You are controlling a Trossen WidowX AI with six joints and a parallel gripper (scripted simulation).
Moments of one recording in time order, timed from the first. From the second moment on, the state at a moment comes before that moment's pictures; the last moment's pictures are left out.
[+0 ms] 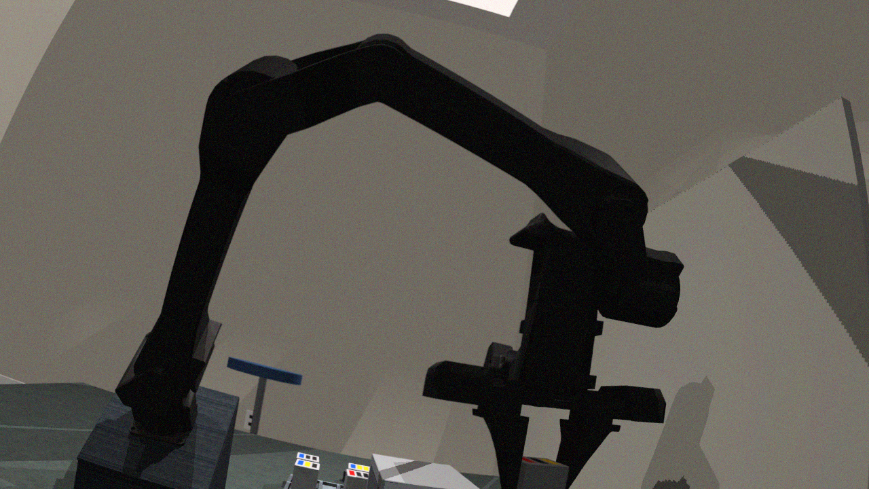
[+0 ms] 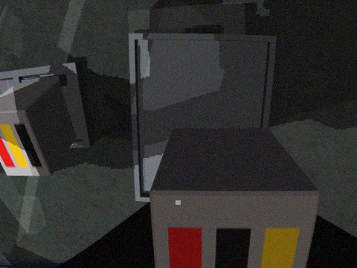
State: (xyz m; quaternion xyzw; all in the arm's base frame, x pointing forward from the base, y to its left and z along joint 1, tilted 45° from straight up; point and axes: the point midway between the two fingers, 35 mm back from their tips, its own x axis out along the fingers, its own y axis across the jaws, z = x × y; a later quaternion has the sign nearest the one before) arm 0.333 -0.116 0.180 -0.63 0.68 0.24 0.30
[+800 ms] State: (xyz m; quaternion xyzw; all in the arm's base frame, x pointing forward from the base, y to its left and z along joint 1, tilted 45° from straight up) arm 0.333 -0.130 0.166 -0.63 0.68 0.24 0.30
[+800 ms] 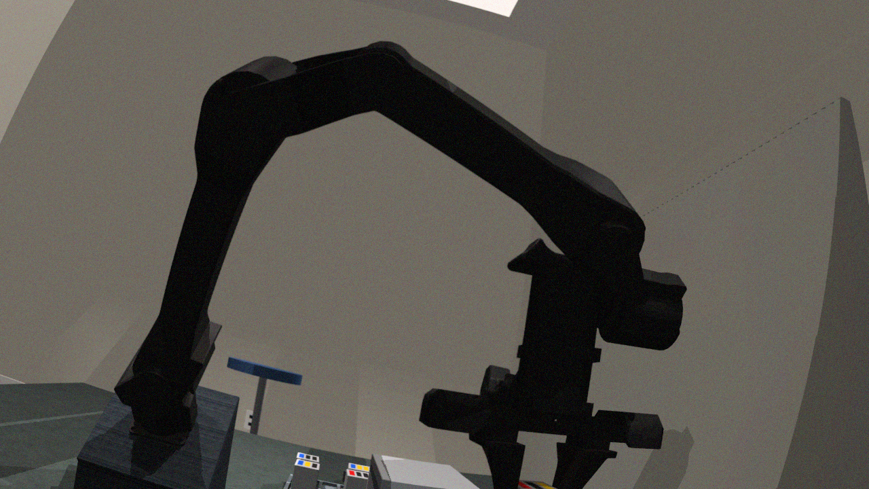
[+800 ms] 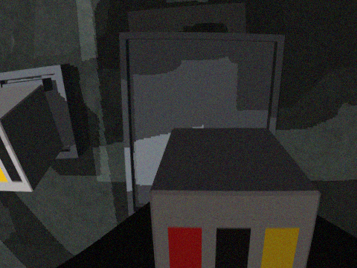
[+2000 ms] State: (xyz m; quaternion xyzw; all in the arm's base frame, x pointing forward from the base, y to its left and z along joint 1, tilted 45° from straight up) arm 0.331 -0.152 0.145 -0.63 0.68 0.24 0.30
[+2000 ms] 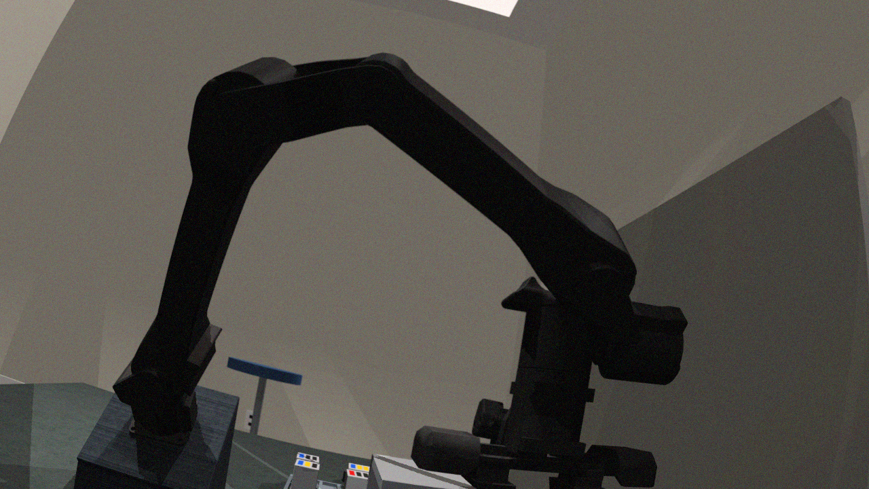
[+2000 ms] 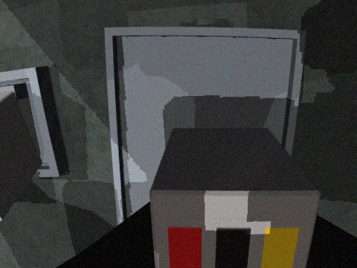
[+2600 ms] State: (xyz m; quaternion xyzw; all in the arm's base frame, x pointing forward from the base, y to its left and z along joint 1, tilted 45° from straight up) arm 0.329 -0.163 0.135 -0.63 0.68 0.24 0.30
